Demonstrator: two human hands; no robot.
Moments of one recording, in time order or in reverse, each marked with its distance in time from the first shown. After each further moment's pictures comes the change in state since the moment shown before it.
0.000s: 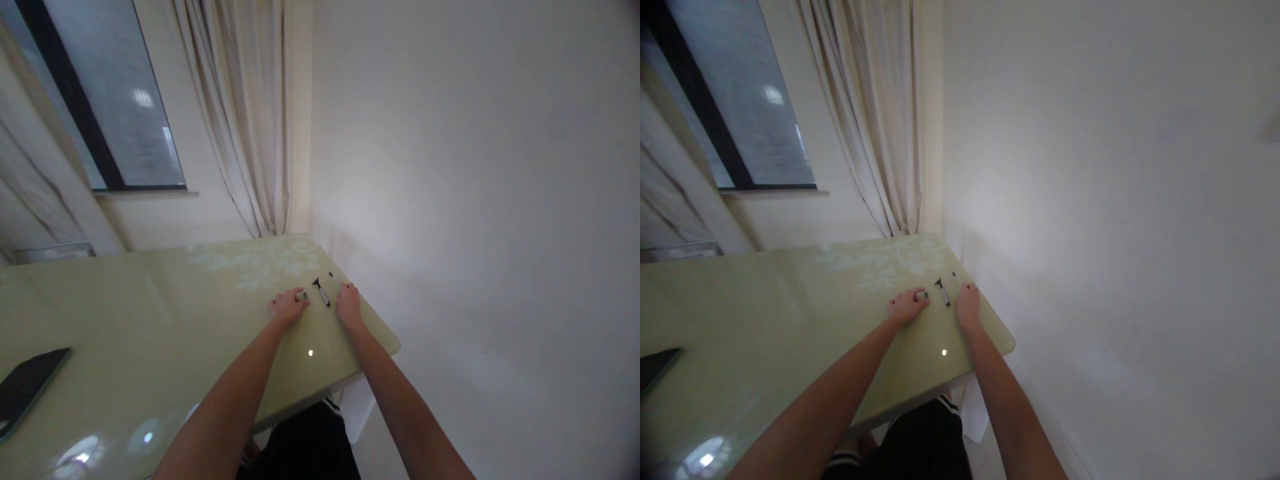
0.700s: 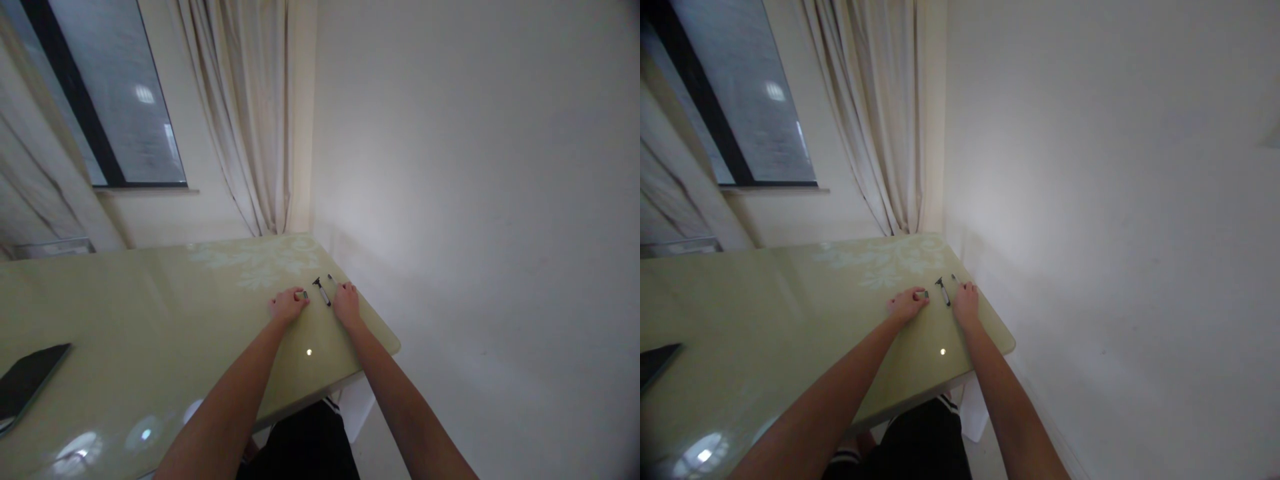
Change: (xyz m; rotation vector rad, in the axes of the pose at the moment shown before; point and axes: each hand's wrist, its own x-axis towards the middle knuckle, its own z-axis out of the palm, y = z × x) left_hand -0.001 0.000 0.000 -0.093 0.022 -0.012; right_hand -0.001 0.000 0.007 -0.070 0.058 -0.113
